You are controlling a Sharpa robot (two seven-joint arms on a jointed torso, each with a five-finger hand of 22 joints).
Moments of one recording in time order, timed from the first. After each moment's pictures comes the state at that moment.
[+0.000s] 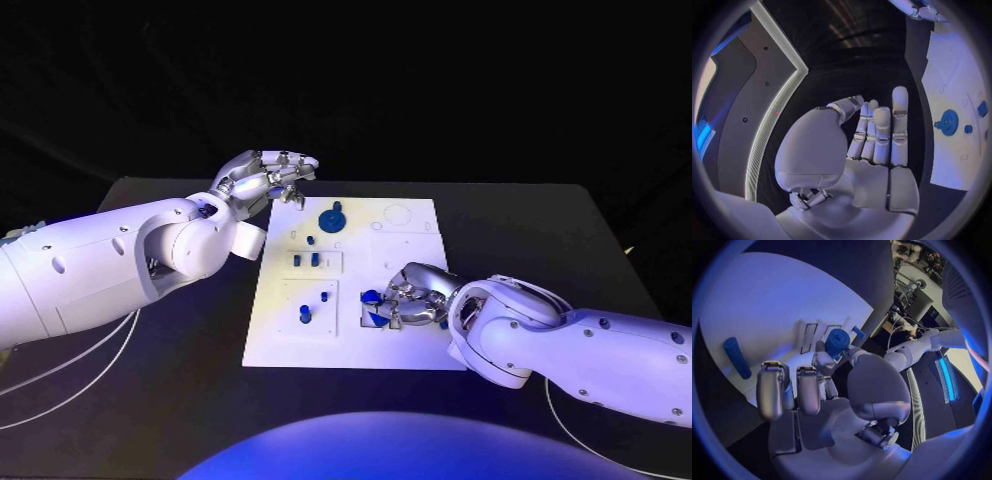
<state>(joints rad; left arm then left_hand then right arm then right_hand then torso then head) 1.13 -0.90 0.00 1.50 -0.09 -0.15 0.38 1.32 -0.15 0.55 0.01 0.19 0.93 0.16 0.25 0.48 0.86 0.09 0.77 0.28 1.15 0.02 1.28 0.62 0.17 1.08 0.11 0.91 0.61 1.04 -0.80 -0.15 1.79 -1.27 -0.35 -0.45 1.03 -0.04 0.28 0.29 0.25 0.97 0.09 0.38 0.71 1.31 0.01 1.09 1.13 1.47 -0.05 1.48 1.31 0.05 1.47 0.06 1.40 1.31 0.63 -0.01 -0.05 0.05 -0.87</state>
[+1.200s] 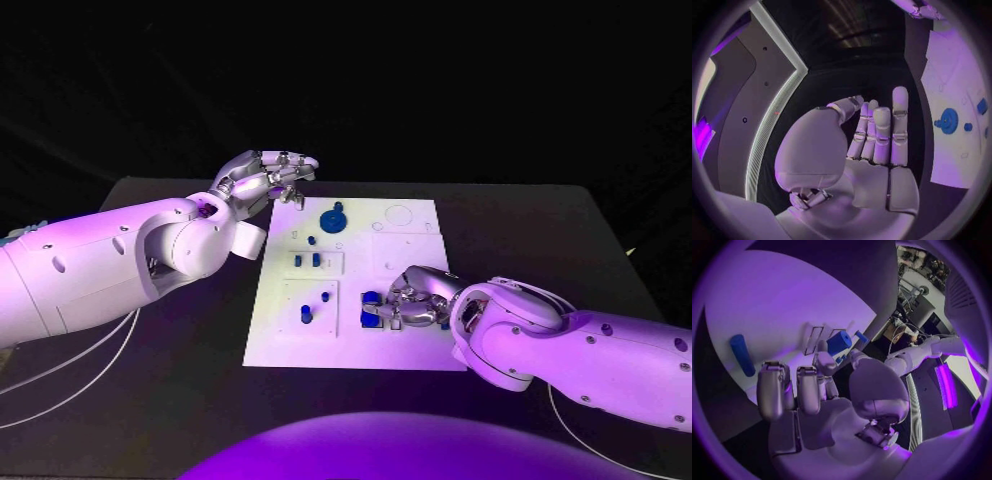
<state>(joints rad) 1.13 -0.90 0.00 1.50 -0.09 -0.15 0.38 1.32 -0.15 0.55 0.01 0.19 0.93 0.16 0.25 0.49 0.86 0.09 0.77 0.28 1.15 0.02 1.29 0.62 0.17 1.08 0.11 0.91 0.61 1.04 -0.81 -0.15 1.79 -1.33 -0.33 -0.46 0.90 -0.02 0.09 0.29 0.19 0.97 0.07 0.39 0.74 1.32 0.00 1.07 1.16 1.46 -0.06 1.48 1.31 0.05 1.47 0.05 1.39 1.31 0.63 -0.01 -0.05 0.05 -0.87</state>
